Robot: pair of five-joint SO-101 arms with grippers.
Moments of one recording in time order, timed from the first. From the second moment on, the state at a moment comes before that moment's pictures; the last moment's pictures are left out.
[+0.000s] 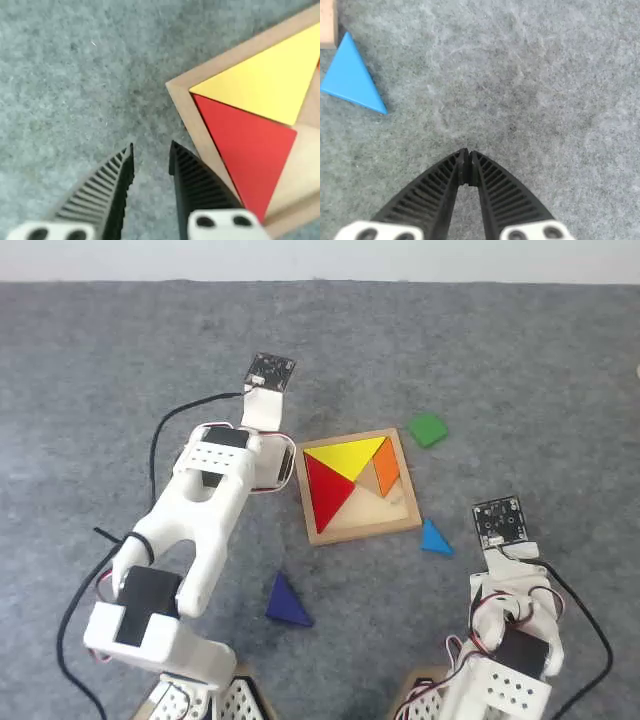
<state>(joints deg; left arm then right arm) 4.7 4.2 29.3 49.4 0.8 19.3 -102.7 95.7 66.9 33.9</state>
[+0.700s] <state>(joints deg) 3.1 4.2 31.9 45.5 3.9 20.3 -102.6 84.7 74.7 36.9</state>
